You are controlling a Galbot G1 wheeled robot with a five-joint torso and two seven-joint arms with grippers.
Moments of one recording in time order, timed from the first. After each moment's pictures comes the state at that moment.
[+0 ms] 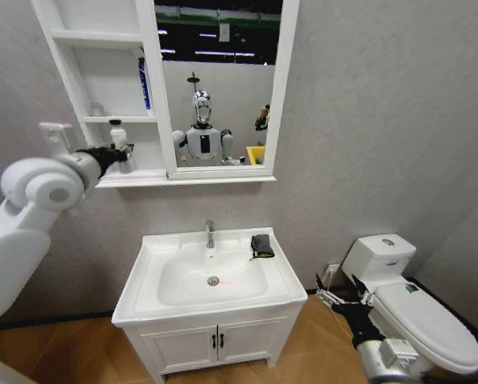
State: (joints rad) left arm -0.11 -0.70 -0.05 -1.72 -1.22 0.69 -0.52; right arm -1.62 1.44 0.79 2.36 0.17 -0.17 0.01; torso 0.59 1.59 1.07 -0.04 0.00
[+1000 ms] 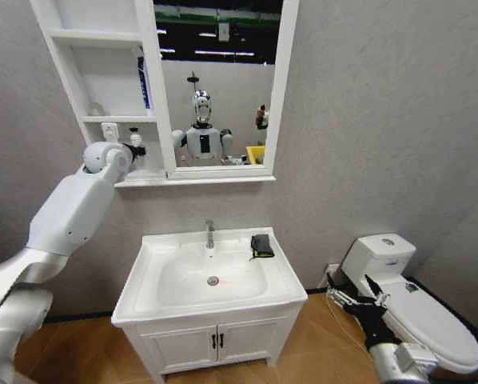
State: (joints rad) left arm -0.28 -0.97 0.10 -1.15 -0.93 0.63 -0.37; right arm -1.63 1.42 0.84 2.36 0.21 -0.16 0.02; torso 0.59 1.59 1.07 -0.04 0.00
